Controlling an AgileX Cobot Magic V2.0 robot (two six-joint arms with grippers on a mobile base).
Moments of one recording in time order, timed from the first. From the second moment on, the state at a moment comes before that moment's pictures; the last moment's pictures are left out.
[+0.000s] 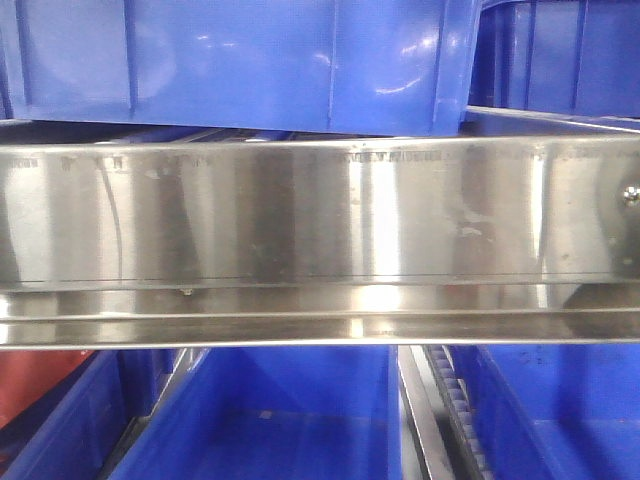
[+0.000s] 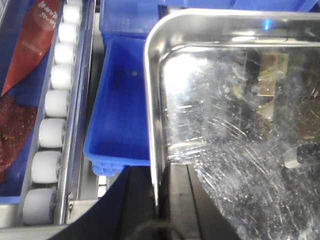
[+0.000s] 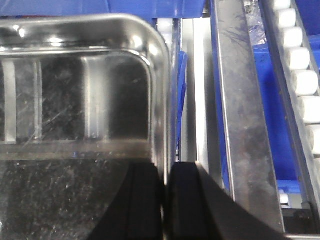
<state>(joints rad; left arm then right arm) -1.02 1.18 -1.25 0.61 1.19 -1.09 1.01 1.21 -1.25 -0.56 1.23 1.09</state>
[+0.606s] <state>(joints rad) -1.02 1.18 -1.24 0.62 1.19 -1.09 1.01 1.21 -1.25 -0.56 1.23 1.09</state>
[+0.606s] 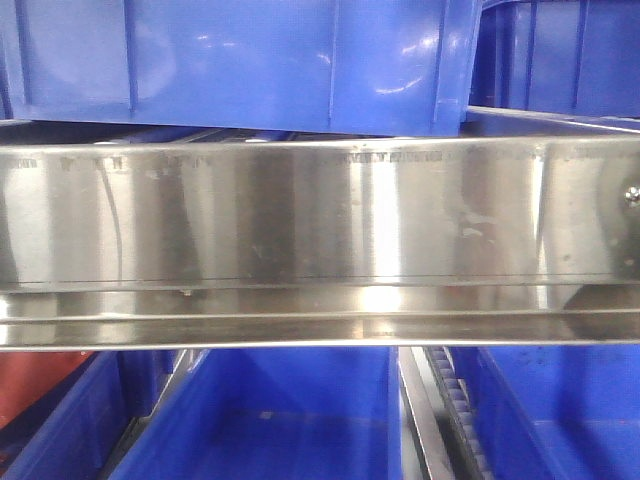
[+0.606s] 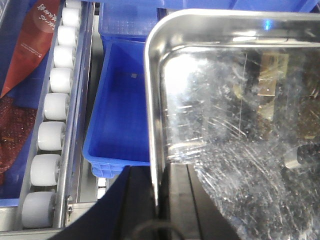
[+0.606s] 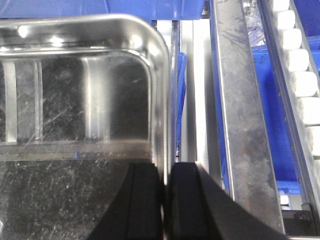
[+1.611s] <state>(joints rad) -1.02 1.18 -1.24 0.62 1.19 -1.09 1.01 1.21 -1.25 -0.56 1.23 1.09</state>
